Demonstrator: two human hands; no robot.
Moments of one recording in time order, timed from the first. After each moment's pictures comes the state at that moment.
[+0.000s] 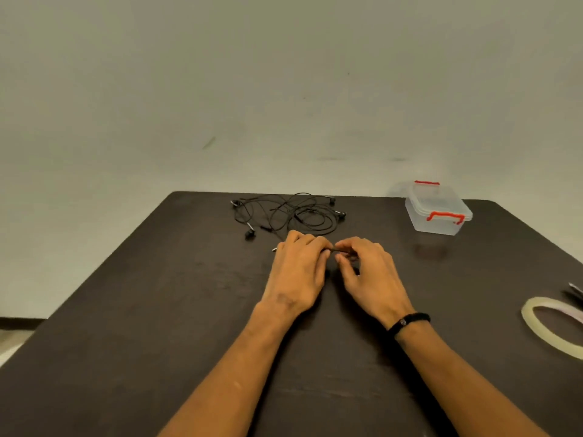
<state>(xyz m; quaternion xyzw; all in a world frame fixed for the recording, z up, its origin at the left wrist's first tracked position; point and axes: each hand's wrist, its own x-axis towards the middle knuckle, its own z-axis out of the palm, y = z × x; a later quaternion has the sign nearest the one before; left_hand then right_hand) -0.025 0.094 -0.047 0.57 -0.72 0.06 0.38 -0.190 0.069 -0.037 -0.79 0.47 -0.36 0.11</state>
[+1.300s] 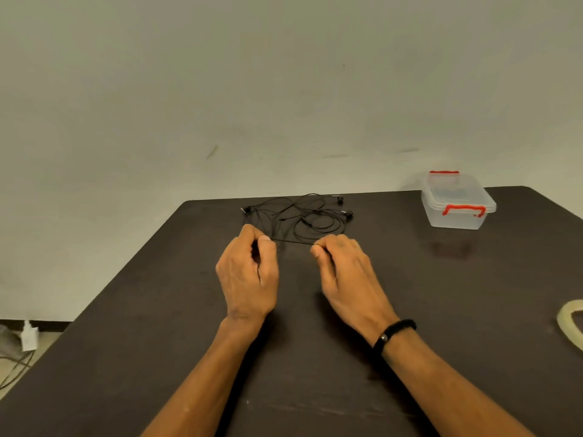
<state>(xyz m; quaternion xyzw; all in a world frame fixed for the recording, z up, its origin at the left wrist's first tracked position) -0.005 0.128 -0.019 0.62 -0.49 0.09 0.60 -0.163 0.076 -0.036 -0.81 0.38 -0.41 0.15</state>
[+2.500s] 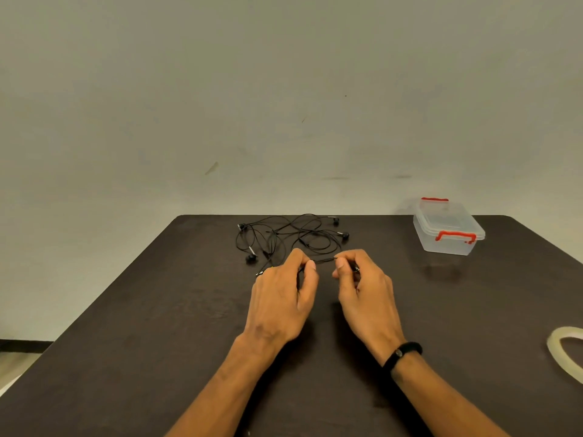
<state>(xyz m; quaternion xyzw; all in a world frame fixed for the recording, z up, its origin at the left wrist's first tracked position) -0.021 0.114 -0.024 0.62 -0.65 0.03 0.44 -0.170 0.070 -0.033 -0.71 0.45 -0.50 0.21</state>
